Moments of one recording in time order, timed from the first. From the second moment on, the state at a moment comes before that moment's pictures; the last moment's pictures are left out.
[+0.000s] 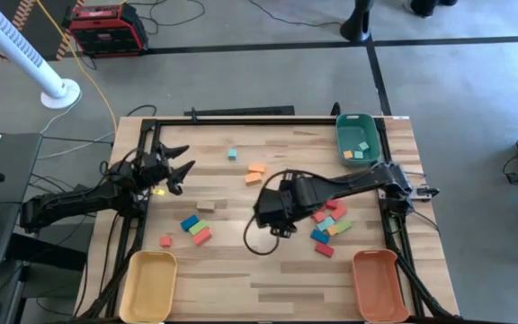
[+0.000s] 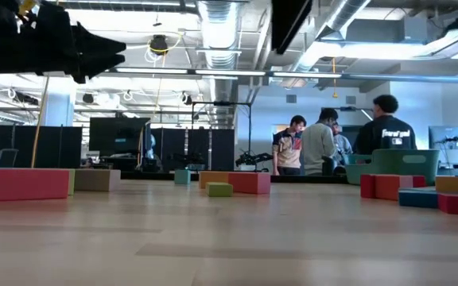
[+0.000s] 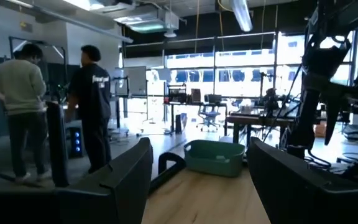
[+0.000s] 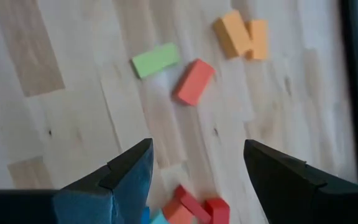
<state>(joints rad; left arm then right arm) 0.33 0.29 0.05 0.55 -0.13 0.05 0.26 2.01 2.09 -1.50 0.40 0.44</state>
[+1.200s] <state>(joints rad) 0.61 1.58 0.63 0.36 0.07 -0.01 0.36 1.49 1.31 -1.16 0.63 0.76</state>
